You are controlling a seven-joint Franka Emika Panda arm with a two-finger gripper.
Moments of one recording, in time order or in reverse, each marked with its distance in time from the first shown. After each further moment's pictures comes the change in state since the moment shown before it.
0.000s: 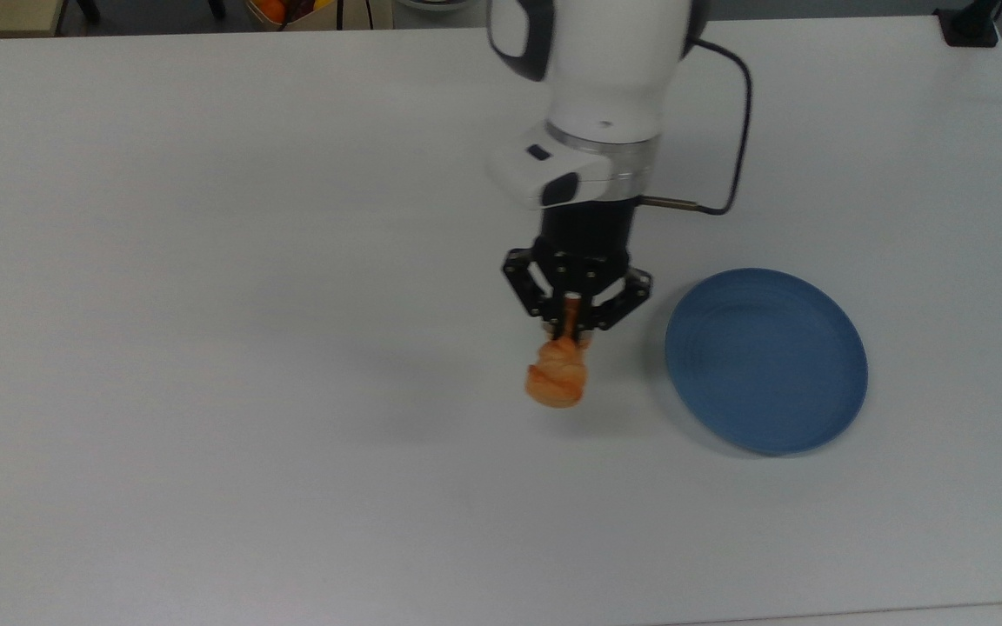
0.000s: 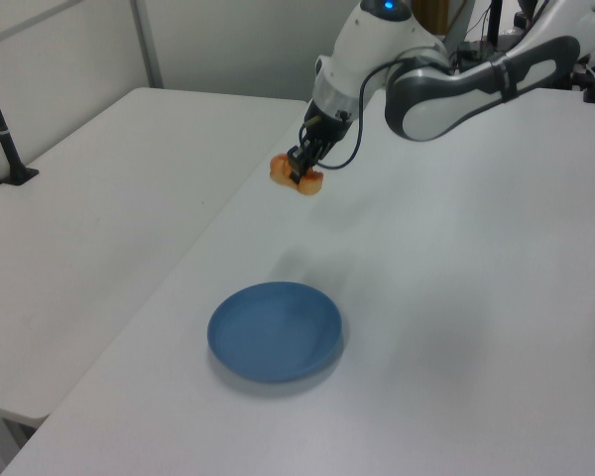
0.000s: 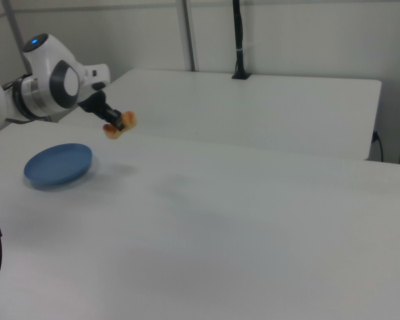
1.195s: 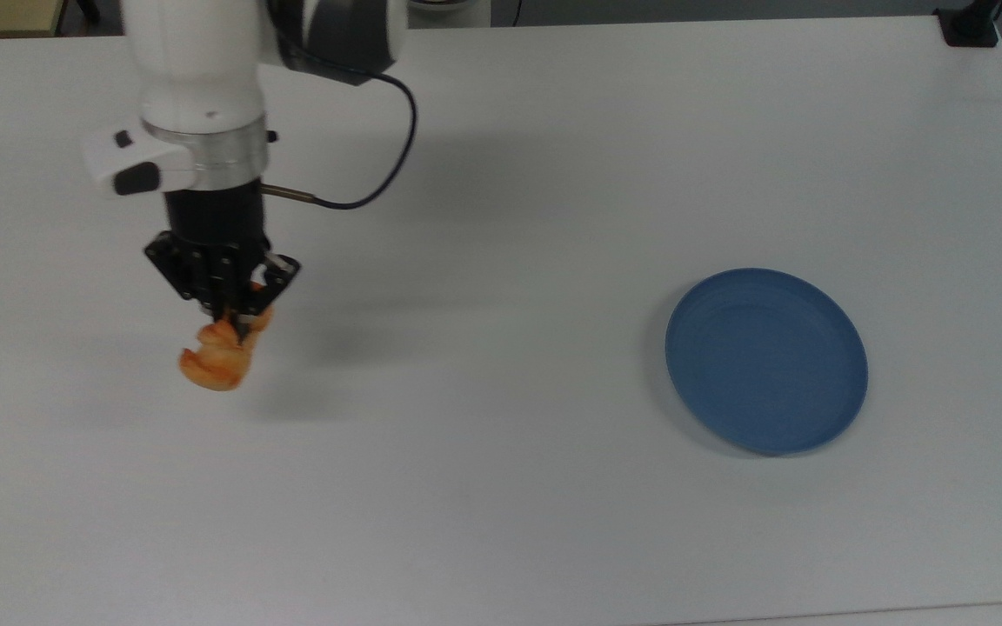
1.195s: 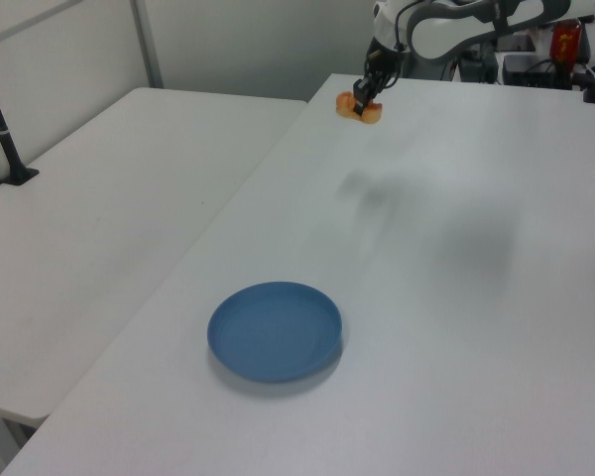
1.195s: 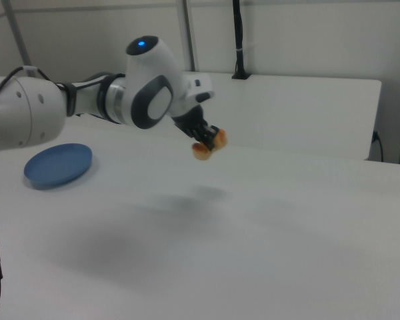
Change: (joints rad) arm -0.334 -0.046 -0.096 -0.057 0.284 0.000 -0.572
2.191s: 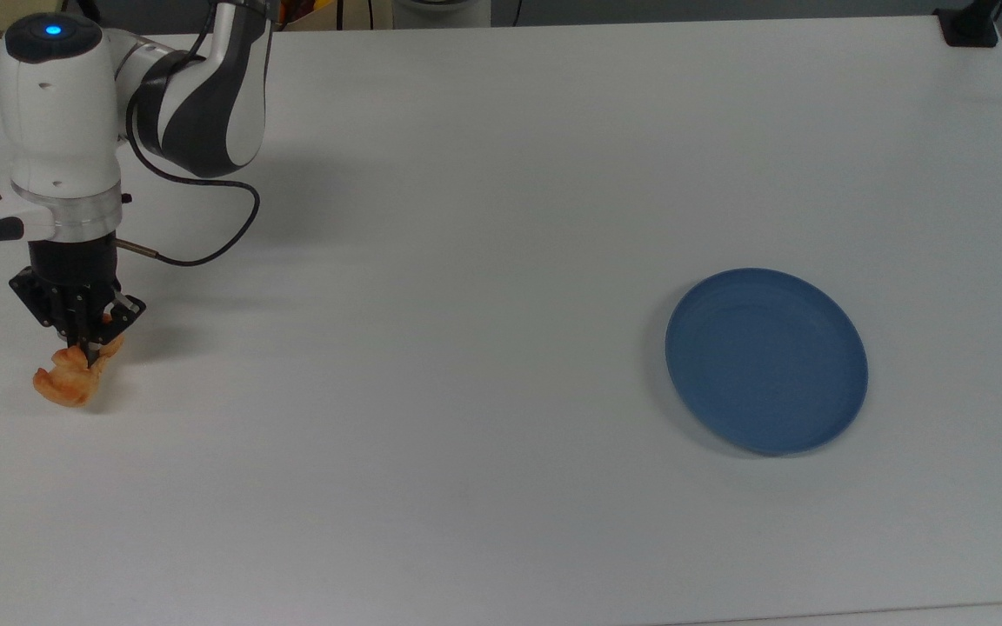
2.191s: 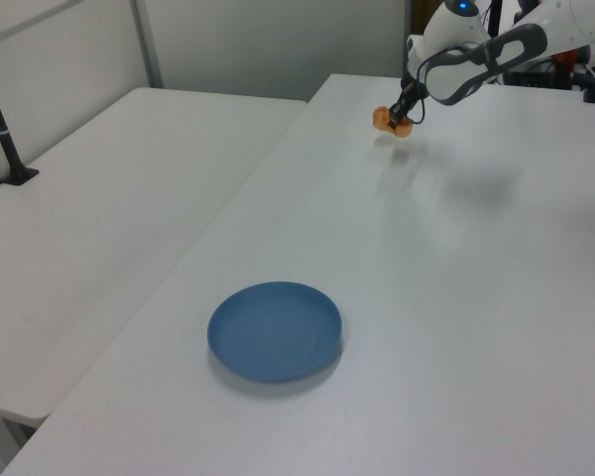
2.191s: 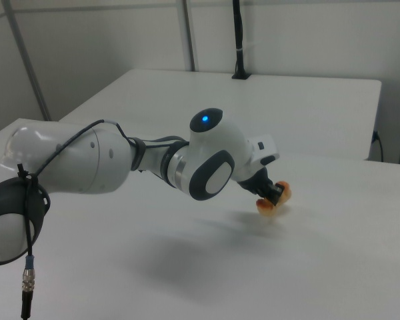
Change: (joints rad) arm -0.163 0.207 -0.069 -0.016 0.029 0.292 -0.218
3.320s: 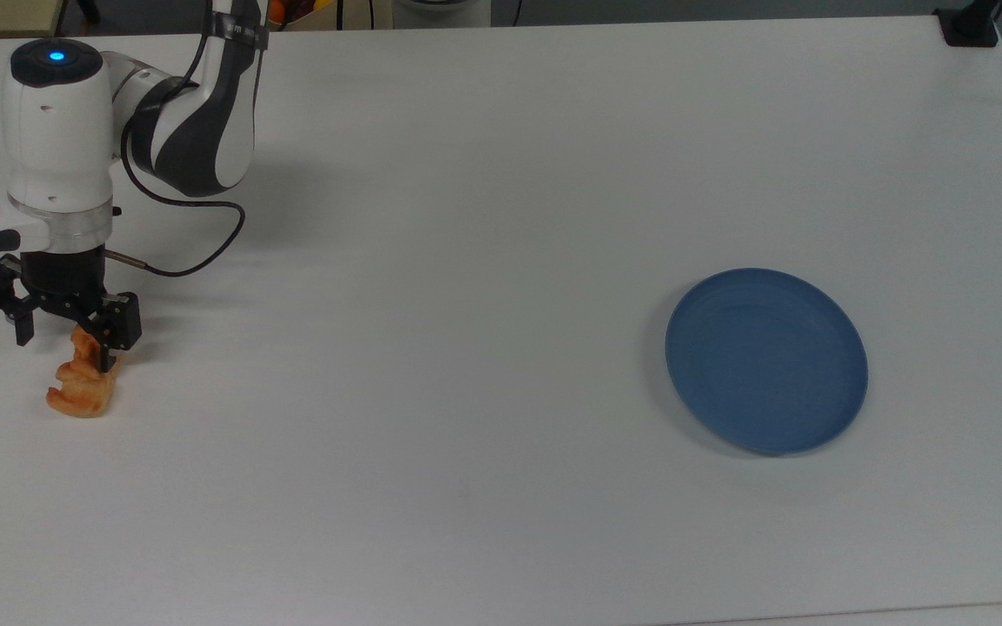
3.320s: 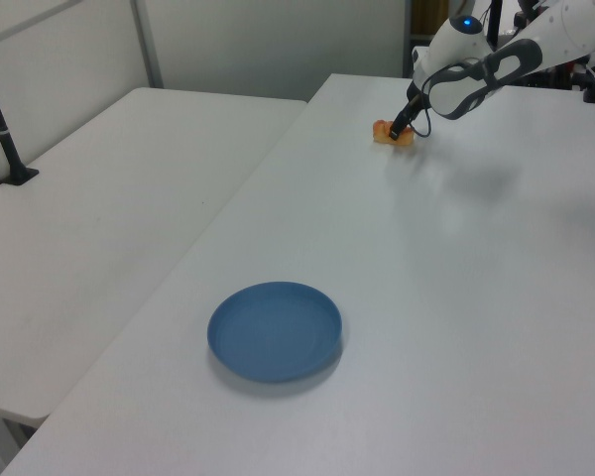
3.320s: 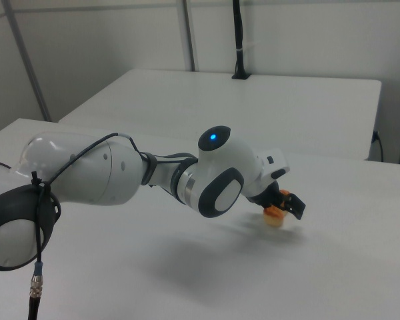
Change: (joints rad) arm -0.005 0.059 -0.043 0.003 0.000 0.083 -0.060
